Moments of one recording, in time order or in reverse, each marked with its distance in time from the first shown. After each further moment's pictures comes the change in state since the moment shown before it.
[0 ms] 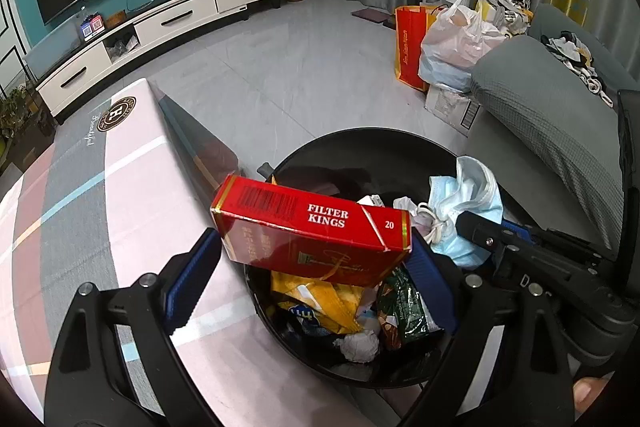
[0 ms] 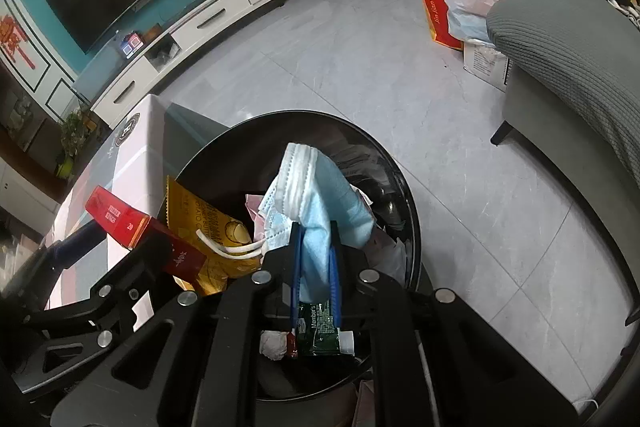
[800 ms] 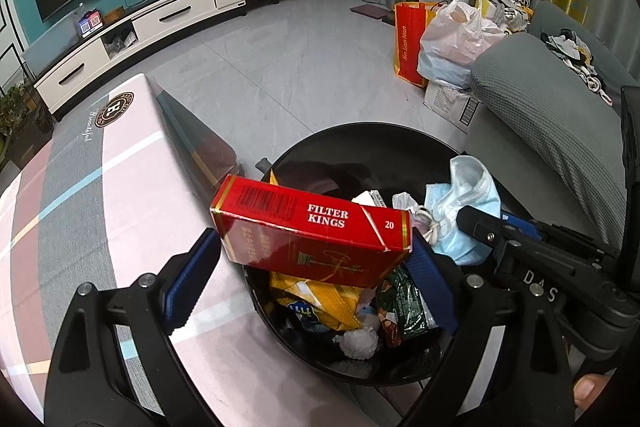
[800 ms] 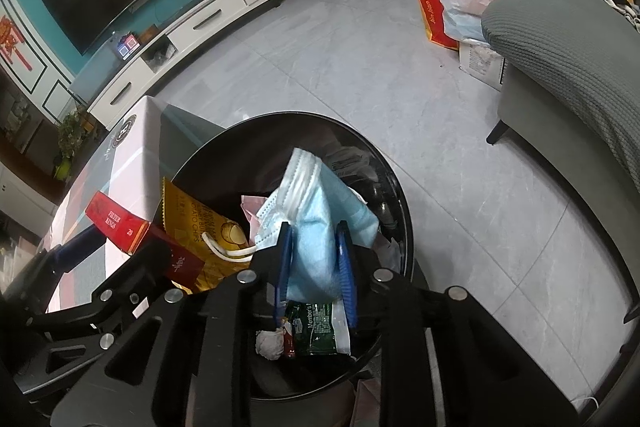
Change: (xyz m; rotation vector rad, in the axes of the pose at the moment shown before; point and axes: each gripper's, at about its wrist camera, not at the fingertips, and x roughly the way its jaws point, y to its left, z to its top) left arm 0.003 0.001 -0.002 0.002 0.016 -0.008; right arm -0.004 -0.002 -0.002 0.003 -0.002 -0.017
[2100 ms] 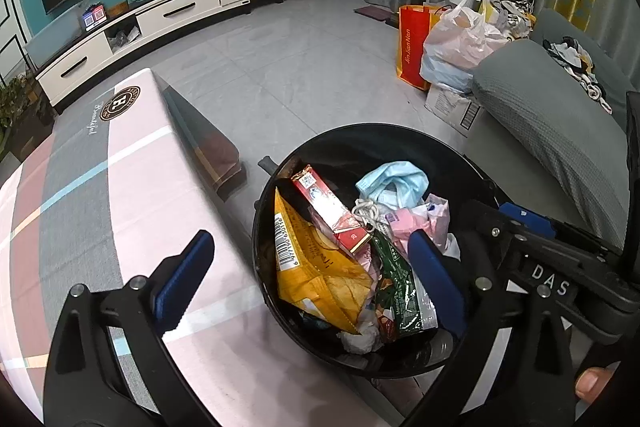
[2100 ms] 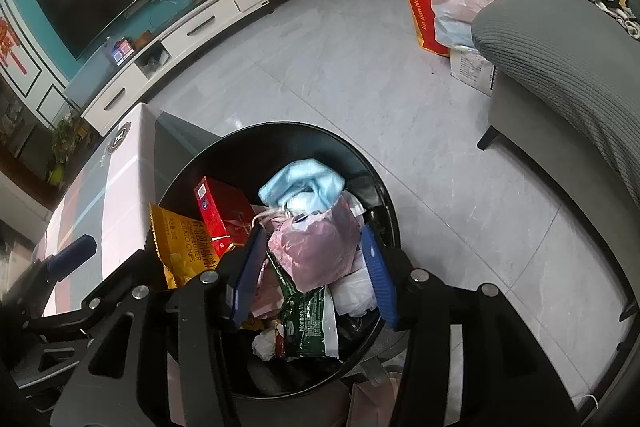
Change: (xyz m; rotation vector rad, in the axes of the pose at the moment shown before) left arm -0.007 0.010 0.000 -0.025 -0.001 -0.009; right arm -0.009 -0.002 0.002 0.007 -0.024 -0.030
